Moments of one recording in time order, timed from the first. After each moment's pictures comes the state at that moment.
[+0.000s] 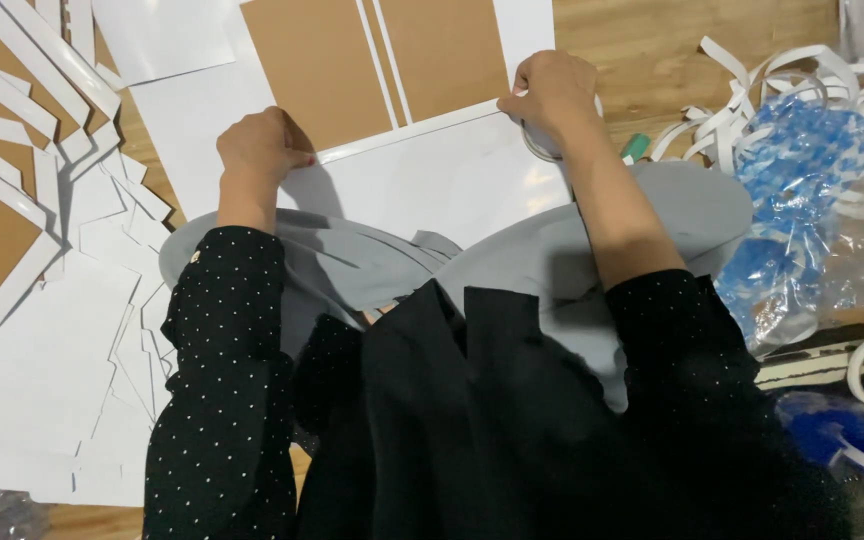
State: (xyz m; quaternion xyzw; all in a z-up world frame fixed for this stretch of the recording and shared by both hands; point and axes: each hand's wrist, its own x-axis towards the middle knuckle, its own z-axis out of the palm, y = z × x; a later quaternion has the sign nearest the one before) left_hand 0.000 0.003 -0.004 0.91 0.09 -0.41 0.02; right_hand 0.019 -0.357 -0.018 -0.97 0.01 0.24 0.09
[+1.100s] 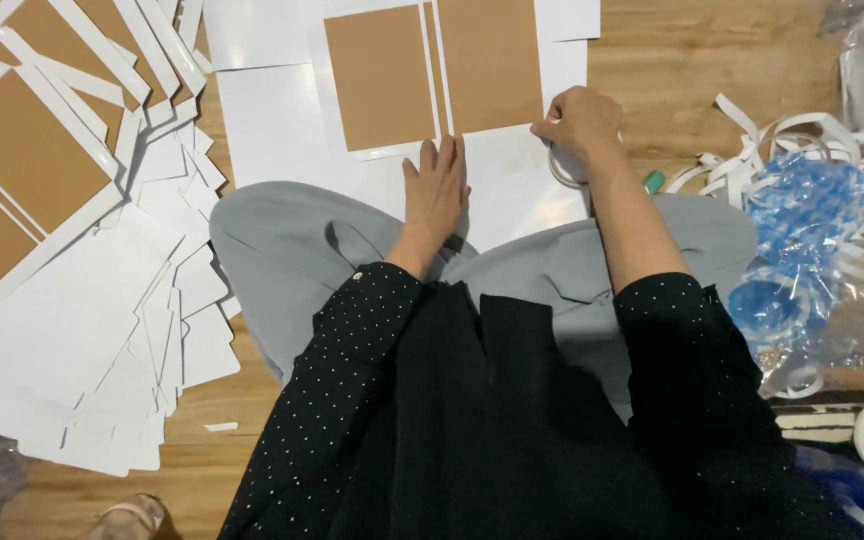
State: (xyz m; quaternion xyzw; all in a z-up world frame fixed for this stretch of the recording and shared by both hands) left_hand -0.104 -0.148 0.009 0.99 -0.12 -0.07 -0.10; right_hand 0.010 -0.358 -0.013 -0.97 0.00 0.23 0.11
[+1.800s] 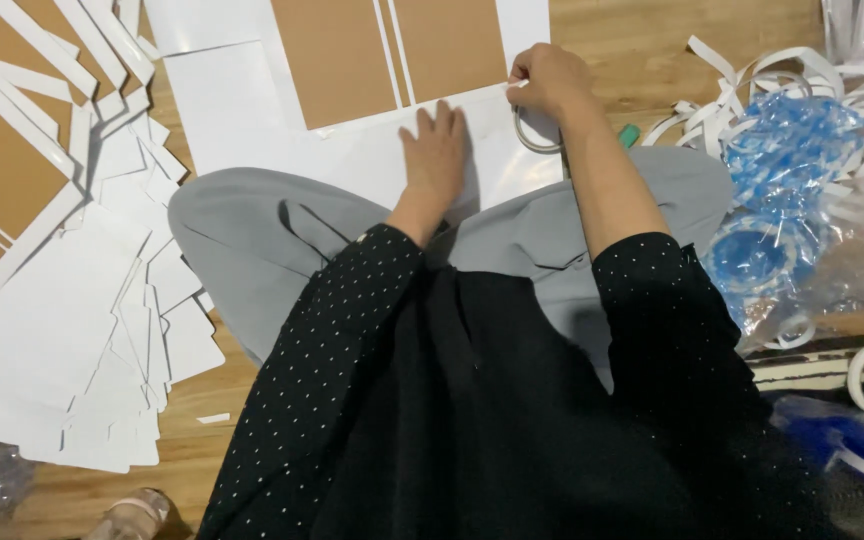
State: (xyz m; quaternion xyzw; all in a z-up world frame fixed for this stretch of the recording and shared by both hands) left_hand -0.088 -0.201 -0.001 0.97 -0.12 -0.19 -0.07; right_hand 0.008 -0.374 -0.011 -0.96 -0.06 0.22 0.17
